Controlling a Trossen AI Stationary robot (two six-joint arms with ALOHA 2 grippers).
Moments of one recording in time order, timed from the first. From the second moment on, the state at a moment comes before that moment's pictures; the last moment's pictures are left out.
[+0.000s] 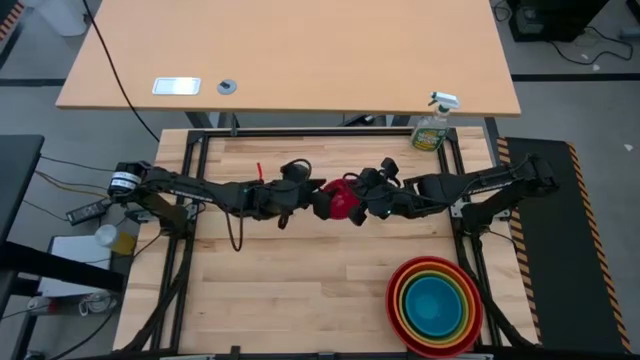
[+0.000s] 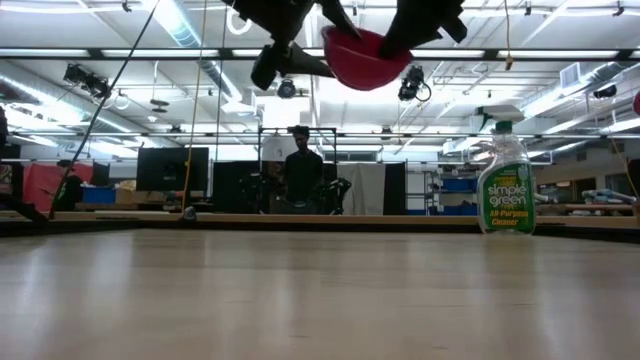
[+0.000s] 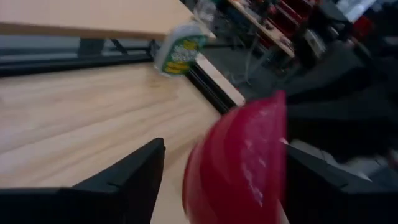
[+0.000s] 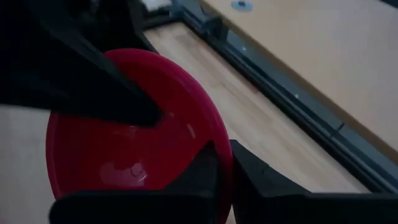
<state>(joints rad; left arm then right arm) -0.08 1.53 1.12 0.08 -0.57 -0.78 0.16 1.41 1.24 -0.60 0.70 0.45</state>
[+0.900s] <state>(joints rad) -0.07 1.25 1.12 -0.20 -0.52 -0.54 0.70 1.24 1.24 -1.21 -0.15 0.70</state>
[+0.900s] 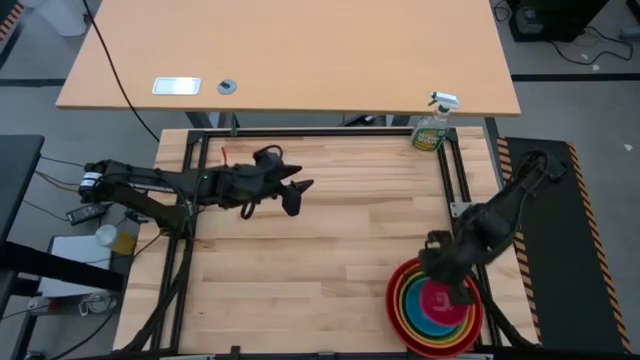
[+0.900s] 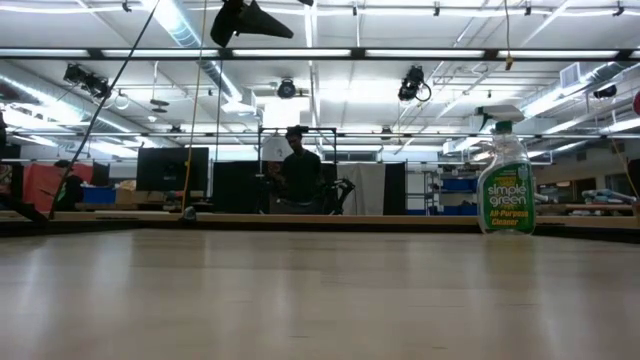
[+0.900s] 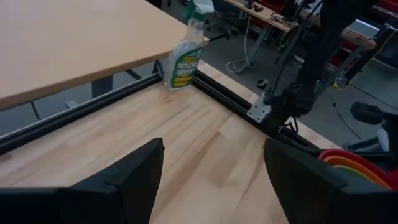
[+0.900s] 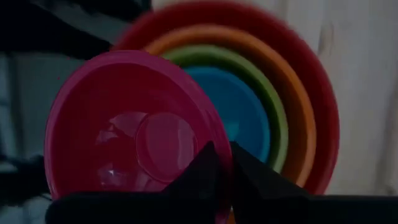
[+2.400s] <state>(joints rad) -0.08 1.26 1.12 -0.20 -0.52 -0.59 0.82 1.31 0.81 -0.90 -0.08 1.00</state>
